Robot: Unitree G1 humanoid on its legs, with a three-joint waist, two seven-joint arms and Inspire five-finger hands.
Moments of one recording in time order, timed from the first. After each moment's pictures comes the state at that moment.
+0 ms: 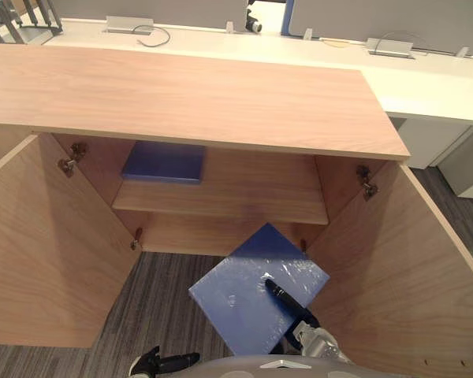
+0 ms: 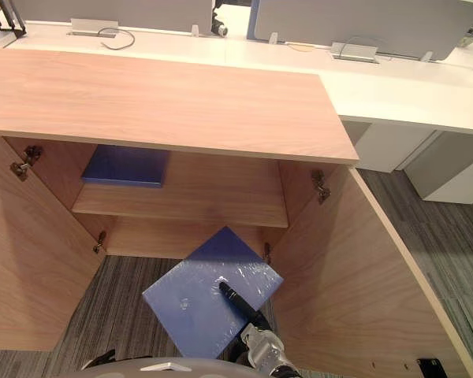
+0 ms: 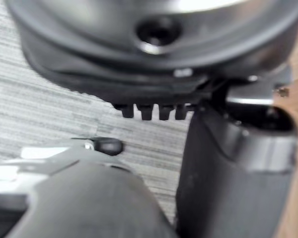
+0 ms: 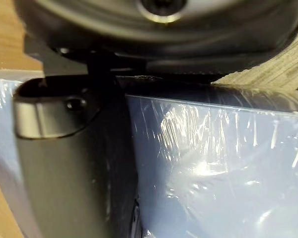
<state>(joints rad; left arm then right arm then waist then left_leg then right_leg) 0.13 0.10 0.26 1.14 0.09 -0.01 -0.03 -0.07 0.02 0.06 1.10 0.79 -0.02 0.05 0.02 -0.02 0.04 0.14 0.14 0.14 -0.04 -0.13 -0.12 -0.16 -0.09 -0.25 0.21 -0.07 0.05</state>
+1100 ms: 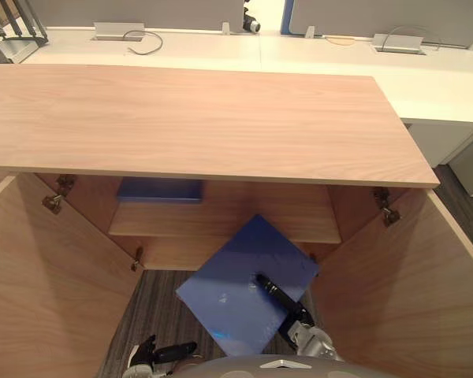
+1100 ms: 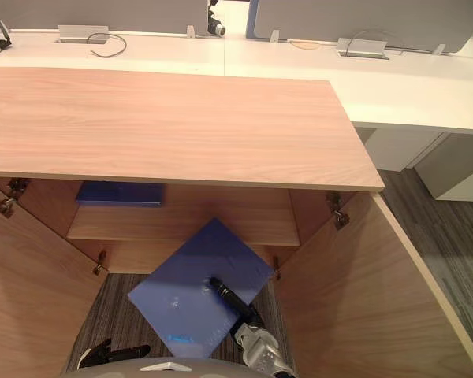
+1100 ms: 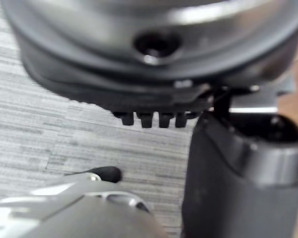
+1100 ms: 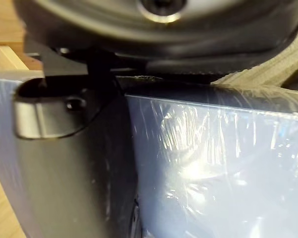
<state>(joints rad) 0.12 0.05 0.41 1.10 0.29 -0.02 0.02 0.01 -0.02 0.20 0.97 0.84 -0.06 0.09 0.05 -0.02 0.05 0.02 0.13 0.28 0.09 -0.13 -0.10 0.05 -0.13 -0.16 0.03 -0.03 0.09</state>
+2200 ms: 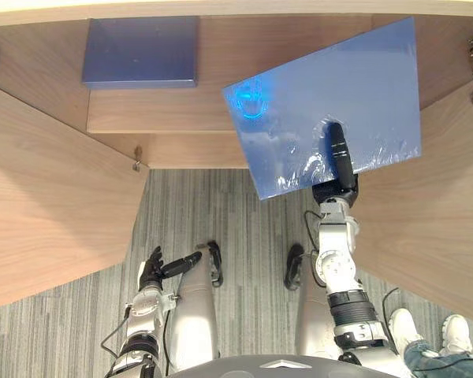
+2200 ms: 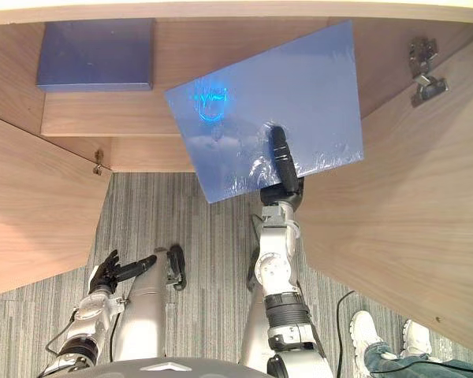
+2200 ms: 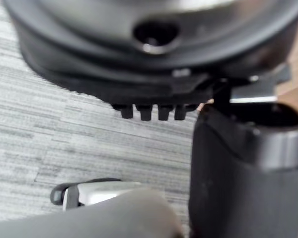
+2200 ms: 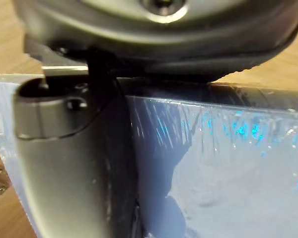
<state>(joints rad) -0.12 0.03 0.41 0.88 0.12 -0.07 0.04 -0.31 0.01 0.01 0.19 1.04 -0.32 -0.17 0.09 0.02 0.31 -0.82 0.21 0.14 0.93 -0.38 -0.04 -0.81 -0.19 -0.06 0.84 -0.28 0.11</state>
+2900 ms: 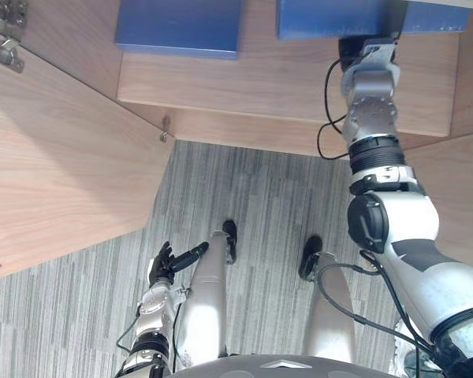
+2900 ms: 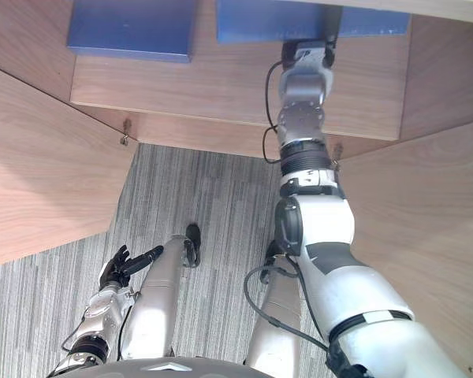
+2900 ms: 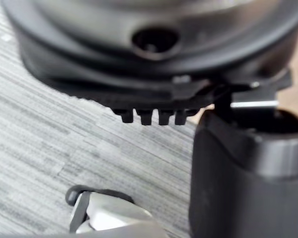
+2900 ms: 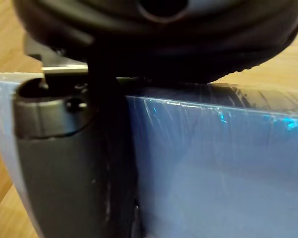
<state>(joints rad) -0.12 -0.03 0.39 0.85 -0.03 -0.07 0.04 -1.33 -0.23 -0.26 0.86 1.33 -0.24 -0.33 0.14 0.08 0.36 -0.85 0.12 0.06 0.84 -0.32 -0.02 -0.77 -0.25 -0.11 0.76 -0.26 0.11</state>
